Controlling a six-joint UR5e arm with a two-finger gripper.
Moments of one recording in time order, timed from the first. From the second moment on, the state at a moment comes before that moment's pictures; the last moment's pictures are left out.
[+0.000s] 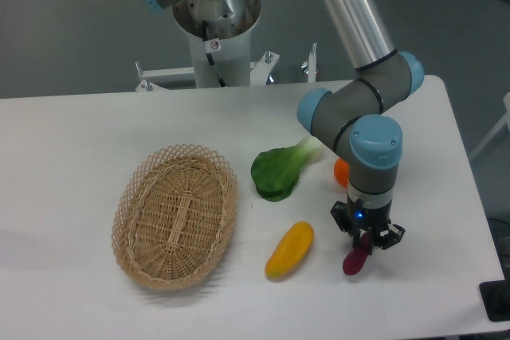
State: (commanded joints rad) arm 2.60 -2.19 -1.58 -0.67 1.51 1.18
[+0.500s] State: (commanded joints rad) arm 2.60 -2.11 -1.55 -0.68 1.52 1.13
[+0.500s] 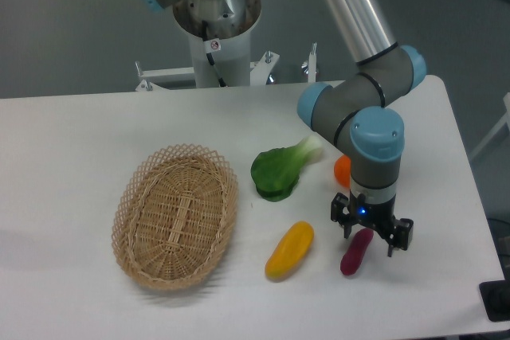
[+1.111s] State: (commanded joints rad) arm 2.64 -1.96 -1.54 -0.75 1.56 1.18
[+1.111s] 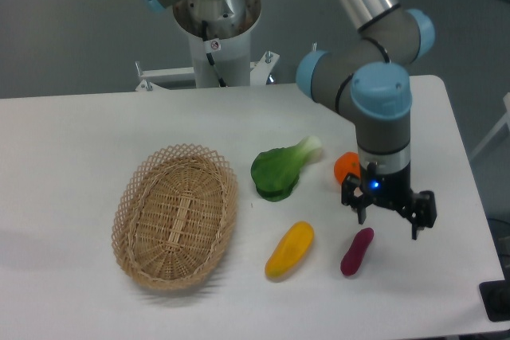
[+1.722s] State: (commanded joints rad) arm 2.78 -1.82 -1.55 -1.09 1.56 1.59
